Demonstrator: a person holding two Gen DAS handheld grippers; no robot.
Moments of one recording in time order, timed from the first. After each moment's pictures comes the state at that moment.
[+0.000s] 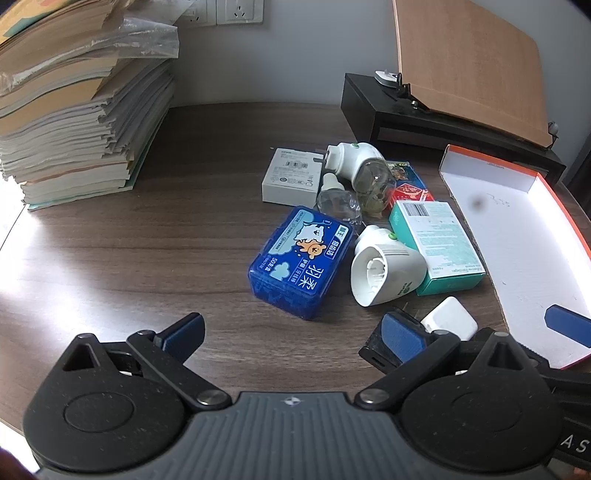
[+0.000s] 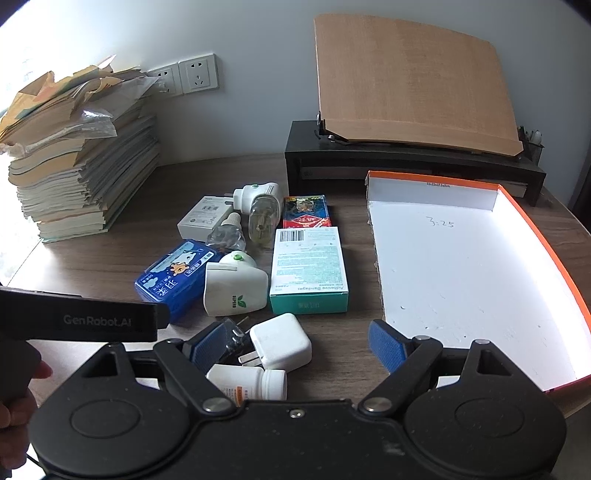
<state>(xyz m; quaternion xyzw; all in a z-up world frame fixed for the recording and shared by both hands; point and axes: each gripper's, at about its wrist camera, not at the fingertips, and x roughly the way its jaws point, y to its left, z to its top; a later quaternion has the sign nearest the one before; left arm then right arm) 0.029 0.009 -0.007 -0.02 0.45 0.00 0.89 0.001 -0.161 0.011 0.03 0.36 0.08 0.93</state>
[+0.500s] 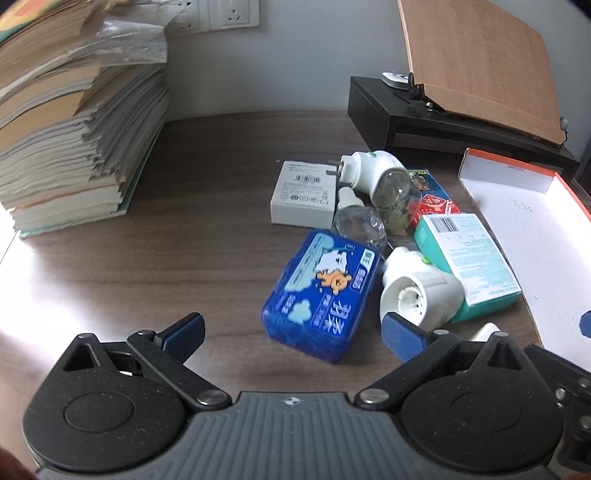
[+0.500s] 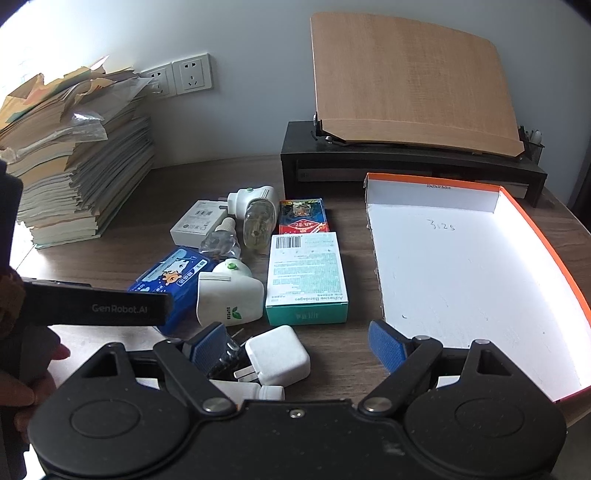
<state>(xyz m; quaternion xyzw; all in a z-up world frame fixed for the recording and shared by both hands) 0.066 0.017 -0.027 0.02 0.44 0.00 0.90 0.011 -0.159 0.007 0.04 0.35 0.07 0.93</state>
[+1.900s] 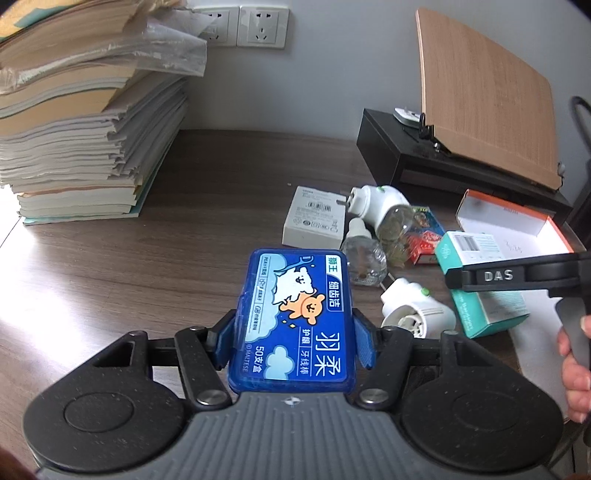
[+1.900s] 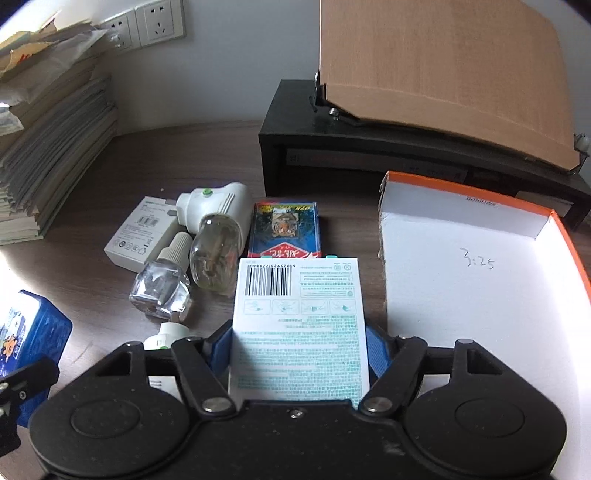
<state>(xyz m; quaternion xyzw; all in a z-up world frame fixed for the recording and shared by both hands) 0.050 0.032 -0.006 -0.04 0.39 0.01 0.92 0.147 -0.162 -0.003 -0.02 0.43 0.07 0.90</state>
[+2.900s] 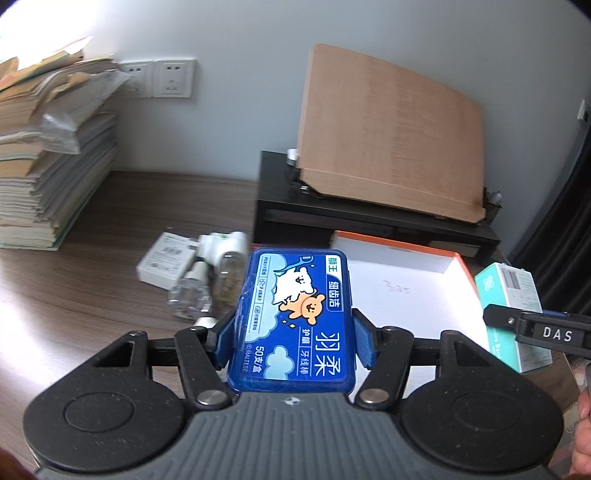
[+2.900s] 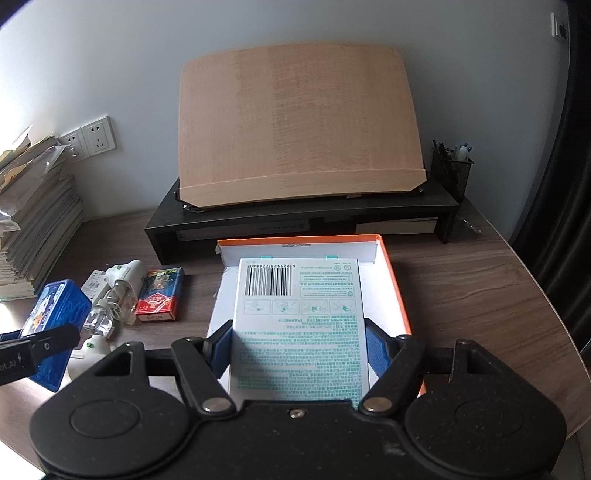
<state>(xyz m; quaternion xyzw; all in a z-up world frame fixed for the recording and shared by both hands) 0.040 -0.124 0.053 -0.07 0.35 -0.03 0.93 0.067 -0.354 0.065 0.04 0.35 0.03 0.93</state>
